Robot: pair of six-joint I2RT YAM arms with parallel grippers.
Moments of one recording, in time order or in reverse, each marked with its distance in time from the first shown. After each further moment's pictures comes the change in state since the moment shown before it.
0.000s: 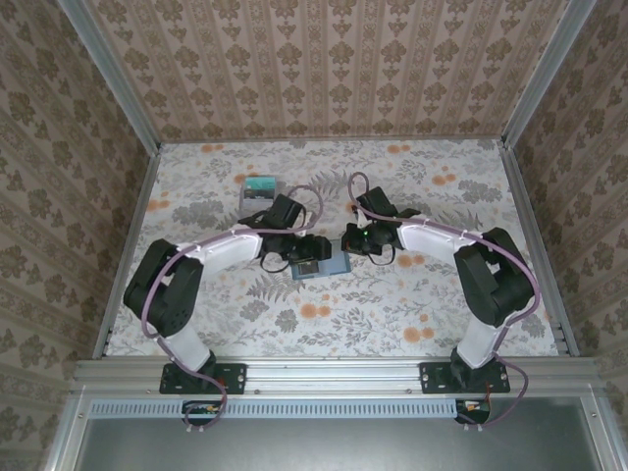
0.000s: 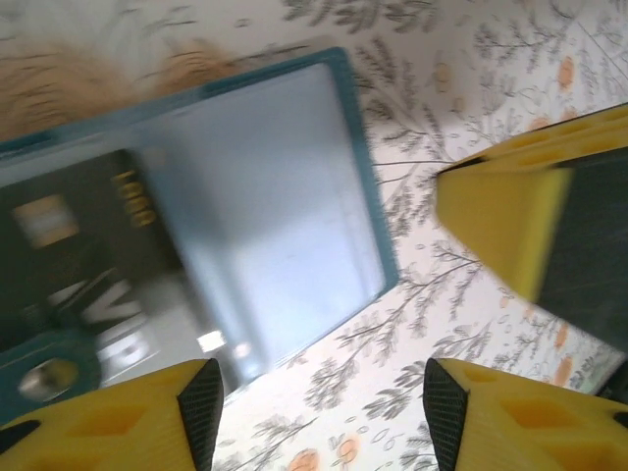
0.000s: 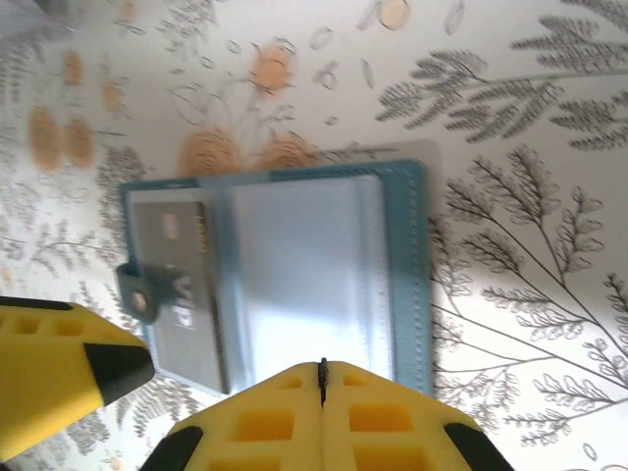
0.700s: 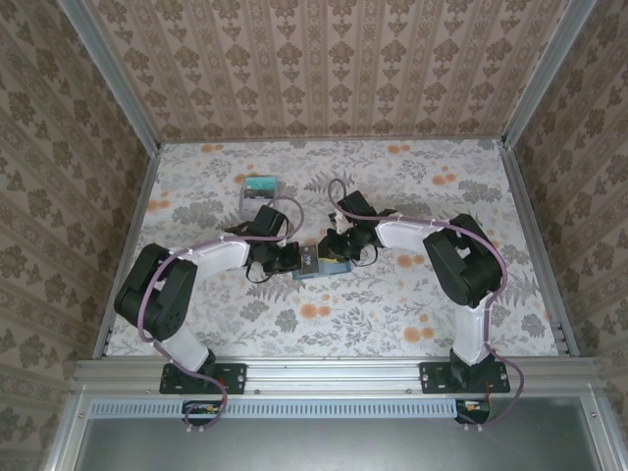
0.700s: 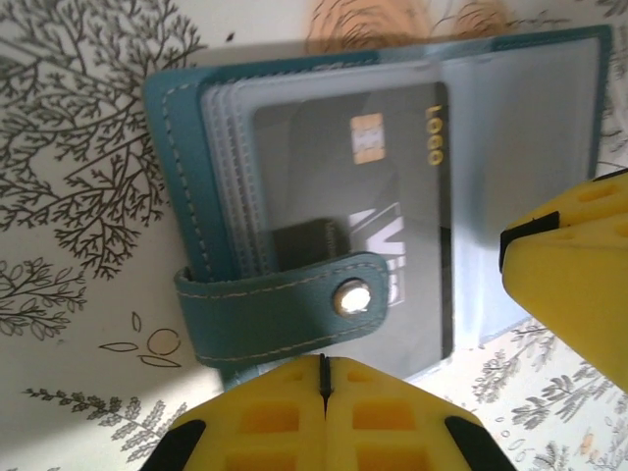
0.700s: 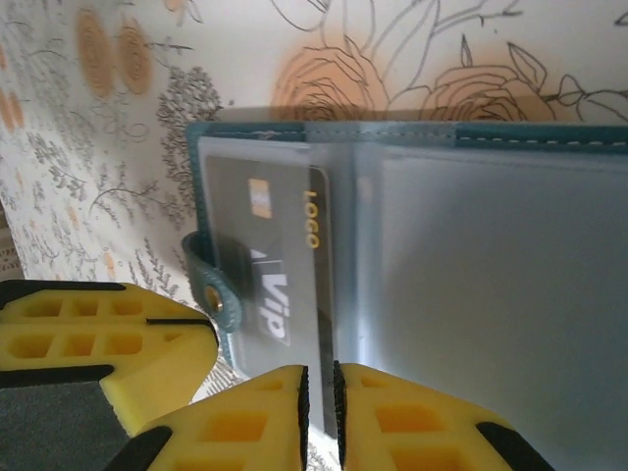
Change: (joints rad) left arm 0.077 -0.028 -0.135 -0.001 -0.092 -0.018; right arm 0.056 0.211 0.110 0.060 -0.219 0.049
